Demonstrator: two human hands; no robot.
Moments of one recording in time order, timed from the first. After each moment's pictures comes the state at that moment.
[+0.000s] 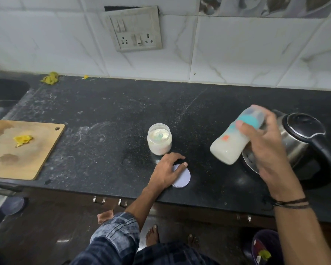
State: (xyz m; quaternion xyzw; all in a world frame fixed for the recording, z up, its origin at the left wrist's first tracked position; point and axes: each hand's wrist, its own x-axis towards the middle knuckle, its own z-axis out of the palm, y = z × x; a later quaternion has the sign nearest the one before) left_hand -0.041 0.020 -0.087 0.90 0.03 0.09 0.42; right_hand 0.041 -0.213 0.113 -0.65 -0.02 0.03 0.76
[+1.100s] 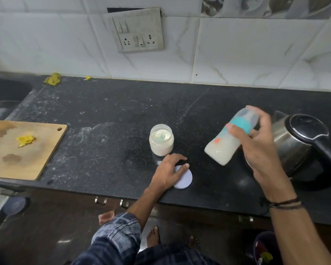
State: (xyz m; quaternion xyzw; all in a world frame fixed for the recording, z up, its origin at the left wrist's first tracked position) left_hand -0.040 0.020 -0.087 0.91 0.03 0.09 0.41; right_hand 0.036 -0.199 0.108 -0.68 -0.05 0.02 0.73
